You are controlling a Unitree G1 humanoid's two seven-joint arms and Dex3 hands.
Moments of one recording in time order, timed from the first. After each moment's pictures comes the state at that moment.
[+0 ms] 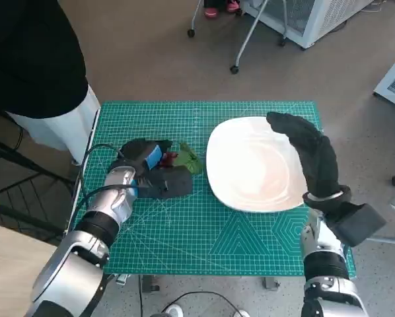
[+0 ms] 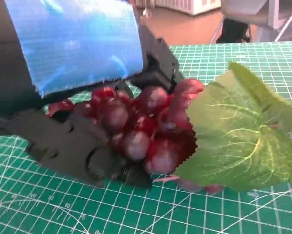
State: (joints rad) left arm -0.92 0.29 -0.50 1.17 0.68 0.04 0.08; right arm -0.76 -0.16 -0.23 1.07 0.27 -1.02 0.65
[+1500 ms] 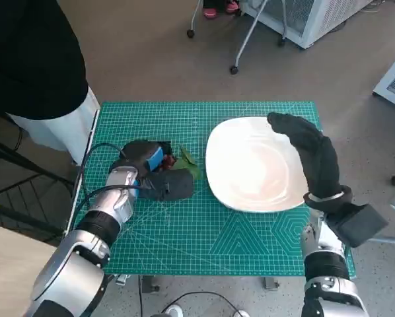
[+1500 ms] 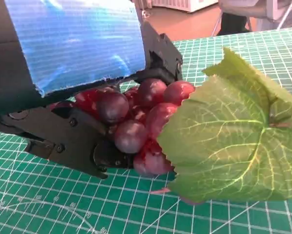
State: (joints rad) left arm -0.93 0.30 -0.53 1.15 0.69 0.07 0.03; right arm -0.76 -0.16 -0.24 1.07 0.28 -1.02 0.67
